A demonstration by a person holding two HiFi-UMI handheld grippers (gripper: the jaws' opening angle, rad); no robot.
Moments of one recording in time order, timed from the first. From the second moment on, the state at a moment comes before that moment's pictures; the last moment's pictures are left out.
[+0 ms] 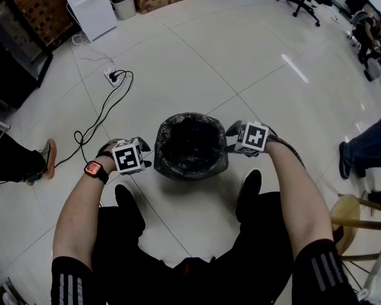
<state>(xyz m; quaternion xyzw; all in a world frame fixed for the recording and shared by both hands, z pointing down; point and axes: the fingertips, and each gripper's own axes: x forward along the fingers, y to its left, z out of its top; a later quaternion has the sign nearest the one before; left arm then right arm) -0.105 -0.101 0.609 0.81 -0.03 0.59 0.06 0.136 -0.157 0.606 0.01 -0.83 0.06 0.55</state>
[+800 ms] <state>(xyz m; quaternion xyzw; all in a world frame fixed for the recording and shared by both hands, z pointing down) -0.093 -0.148 0.644 0.79 -0.04 0.61 0.03 0.137 -0.157 0.629 -0.02 -0.81 0.07 0.58</state>
